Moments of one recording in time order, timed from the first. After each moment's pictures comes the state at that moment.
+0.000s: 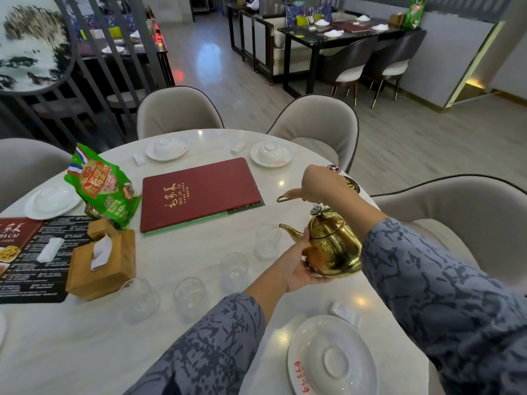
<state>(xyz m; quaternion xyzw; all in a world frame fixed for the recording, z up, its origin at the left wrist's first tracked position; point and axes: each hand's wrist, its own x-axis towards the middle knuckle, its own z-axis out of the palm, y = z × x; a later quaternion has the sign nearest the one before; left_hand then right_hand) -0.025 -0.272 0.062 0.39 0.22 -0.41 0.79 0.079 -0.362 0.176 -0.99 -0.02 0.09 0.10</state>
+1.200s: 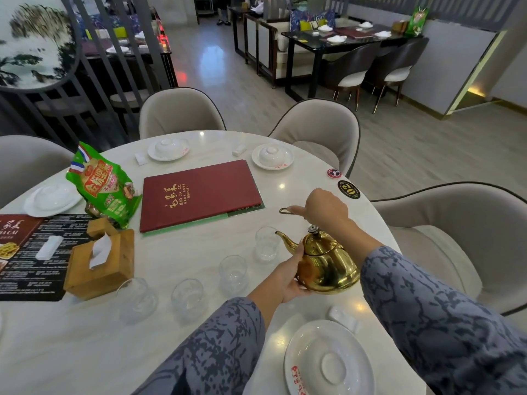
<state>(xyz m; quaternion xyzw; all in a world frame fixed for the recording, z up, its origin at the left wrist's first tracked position) -0.031 -0.269 0.039 0.46 0.27 -0.37 0.76 0.053 -0.363 0.139 -0.98 0.07 0.07 0.17</state>
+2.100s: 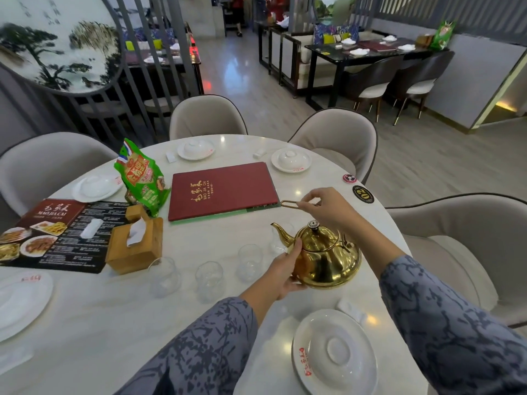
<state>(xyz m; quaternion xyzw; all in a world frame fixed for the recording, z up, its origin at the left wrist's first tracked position) -0.074 -0.233 0.067 0.54 0.27 -0.30 0.74 -0.008 -0.353 0.178 -0.92 -0.07 0.06 0.37</state>
